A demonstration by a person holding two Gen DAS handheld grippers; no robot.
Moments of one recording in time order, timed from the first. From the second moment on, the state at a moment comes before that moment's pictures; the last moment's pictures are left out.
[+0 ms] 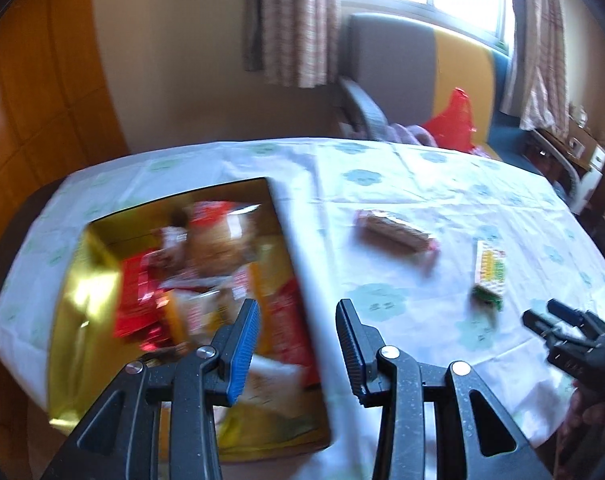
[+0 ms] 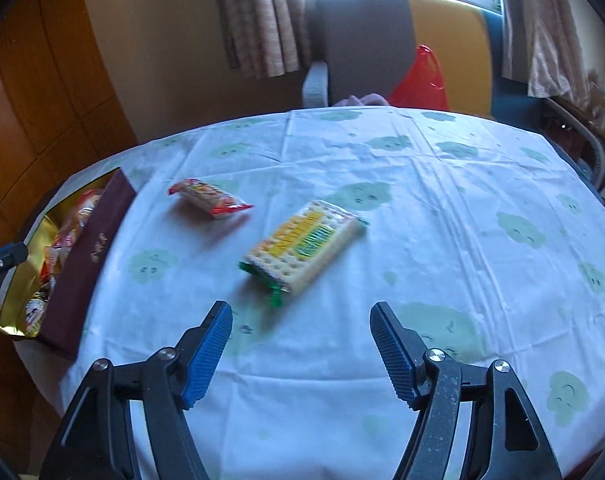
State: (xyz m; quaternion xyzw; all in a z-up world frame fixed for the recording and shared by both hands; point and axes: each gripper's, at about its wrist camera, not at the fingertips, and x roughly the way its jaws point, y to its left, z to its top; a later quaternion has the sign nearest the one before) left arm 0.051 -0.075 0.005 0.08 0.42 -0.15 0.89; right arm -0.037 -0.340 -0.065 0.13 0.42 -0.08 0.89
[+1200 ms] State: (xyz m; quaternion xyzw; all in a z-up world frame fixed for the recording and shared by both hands) left arm 0.150 -0.220 -0.089 0.08 0.52 -0.19 0.83; right arm -0.036 -0.356 -0.098 0.13 0.45 -0.07 0.88
